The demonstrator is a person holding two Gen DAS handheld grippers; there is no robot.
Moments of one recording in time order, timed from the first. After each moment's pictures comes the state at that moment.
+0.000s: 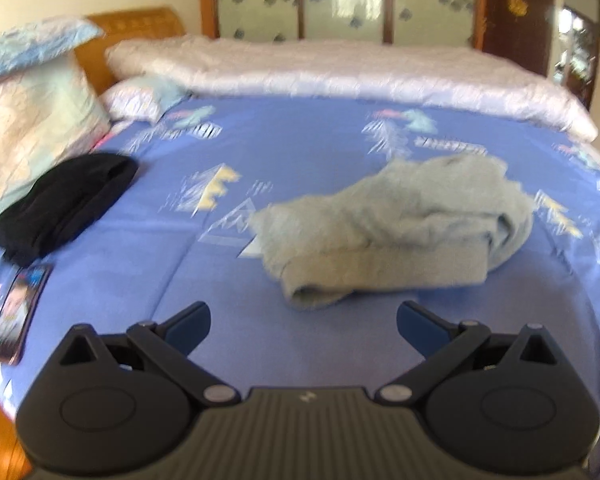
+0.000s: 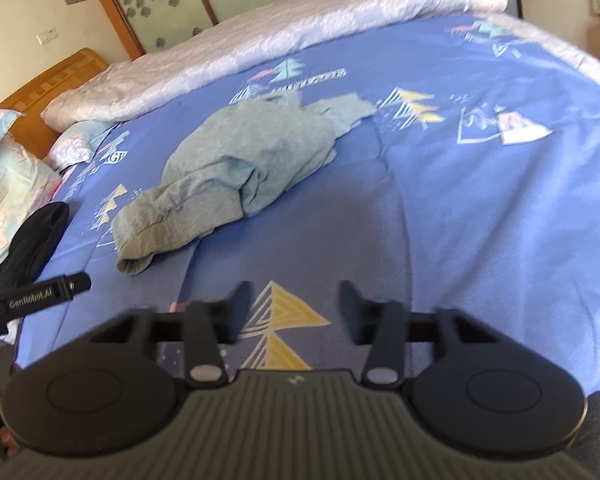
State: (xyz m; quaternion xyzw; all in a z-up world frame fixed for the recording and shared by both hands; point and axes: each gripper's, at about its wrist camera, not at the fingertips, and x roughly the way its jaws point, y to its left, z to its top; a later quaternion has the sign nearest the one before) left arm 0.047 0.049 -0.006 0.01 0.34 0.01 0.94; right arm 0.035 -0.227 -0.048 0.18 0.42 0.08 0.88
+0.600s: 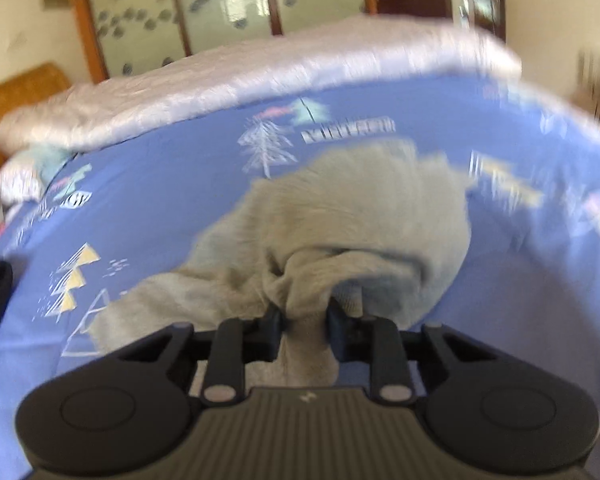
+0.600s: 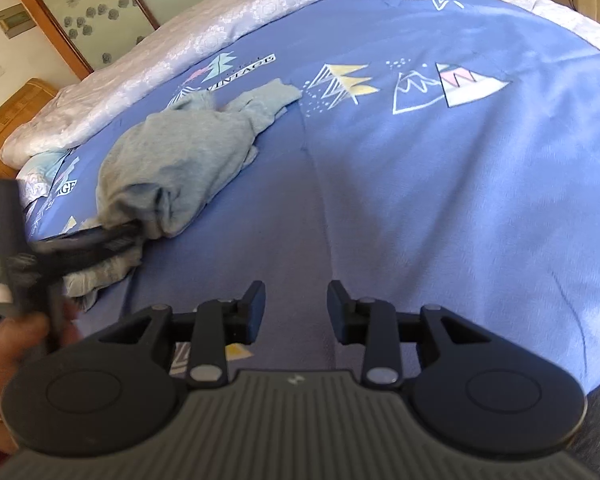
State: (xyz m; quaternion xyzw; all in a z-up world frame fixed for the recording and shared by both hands) left arm 0.147 -0.039 -0.029 0.10 0.35 -0.11 0.92; right arm 0.057 -0.274 -0.073 0.23 0.44 0.02 0.87
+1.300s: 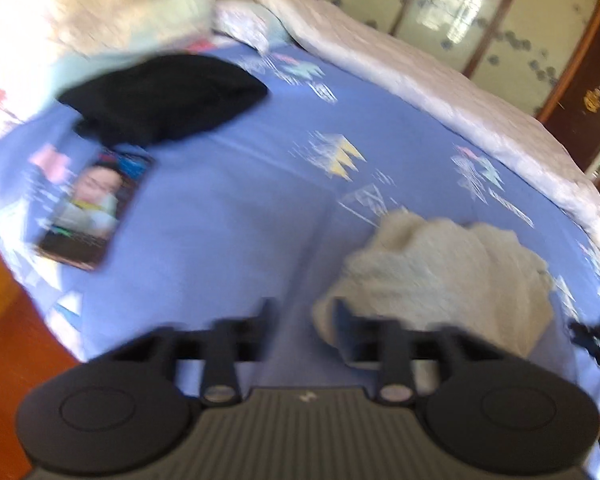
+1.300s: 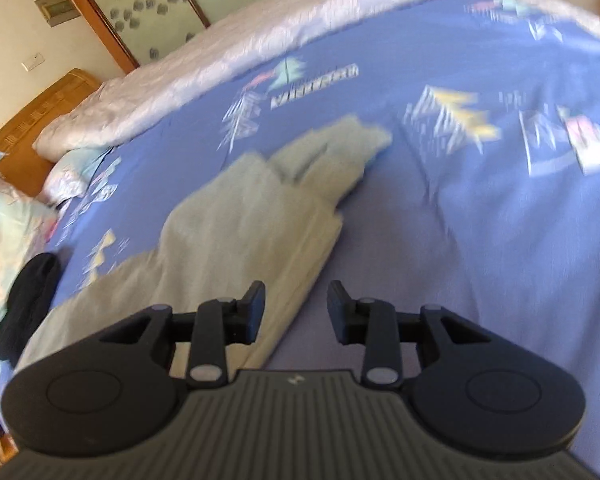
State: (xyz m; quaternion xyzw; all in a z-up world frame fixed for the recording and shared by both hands) left arm 0.018 0.244 -0.017 -0.19 0.39 0.05 0.90; right arm 0.157 -0.226 -0.072 0.22 0.41 0.08 0.88
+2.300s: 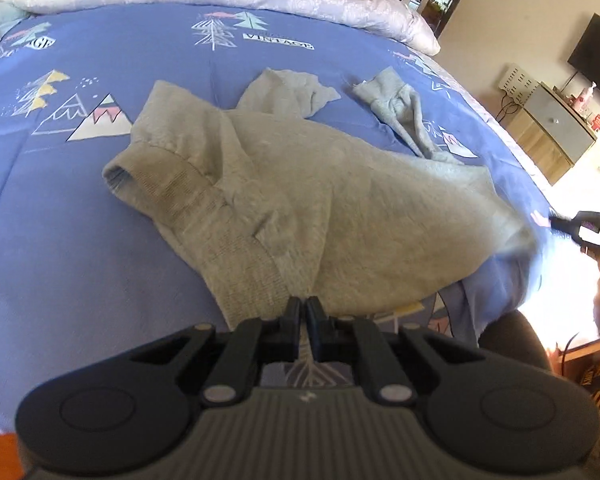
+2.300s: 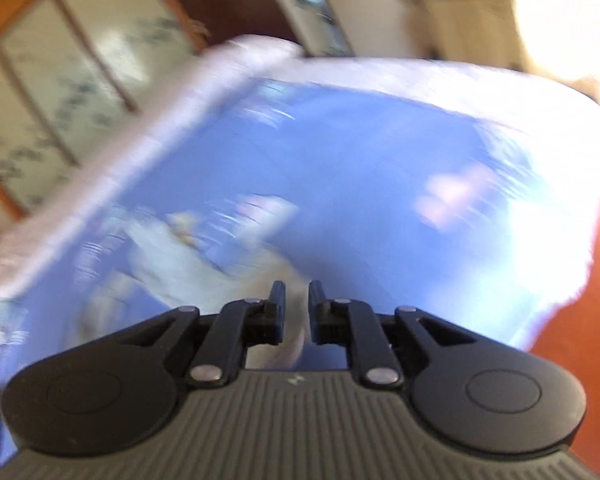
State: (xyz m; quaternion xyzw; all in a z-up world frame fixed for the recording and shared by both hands) left arm 0.007 0.059 -0.050 -0.04 0.48 -0.25 0.84; right arm -0.066 -0.467 -0.051 0.31 0.33 -0.18 0.88
